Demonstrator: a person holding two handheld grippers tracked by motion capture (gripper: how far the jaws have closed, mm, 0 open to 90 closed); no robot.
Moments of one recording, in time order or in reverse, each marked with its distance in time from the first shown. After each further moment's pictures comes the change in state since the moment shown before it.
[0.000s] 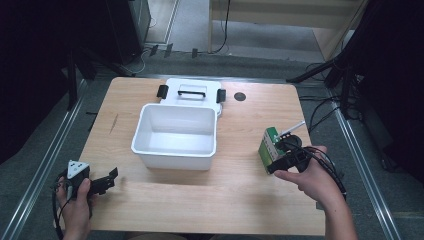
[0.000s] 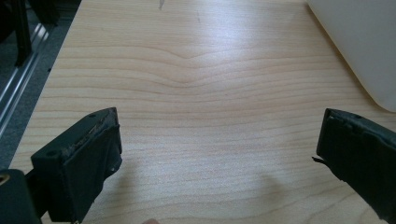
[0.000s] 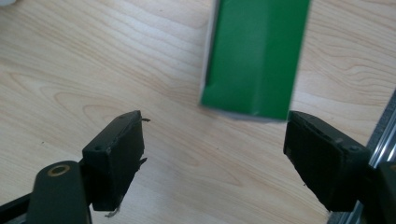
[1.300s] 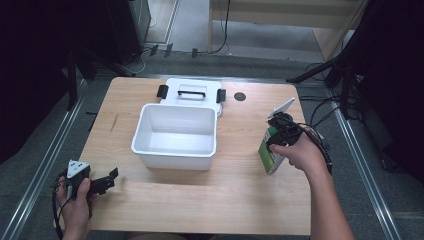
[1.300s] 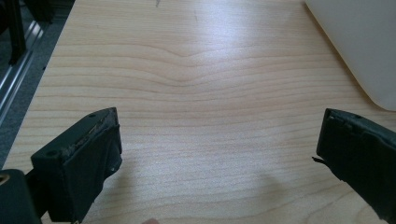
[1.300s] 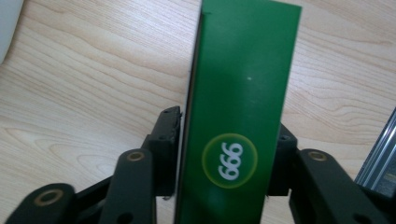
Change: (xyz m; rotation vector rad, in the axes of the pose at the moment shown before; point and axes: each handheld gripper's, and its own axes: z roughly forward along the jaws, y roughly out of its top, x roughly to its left) left arm 0.001 0.000 0.001 0.009 -0.012 -0.002; right arm -0.016 0.063 0.015 0.075 0.010 0.038
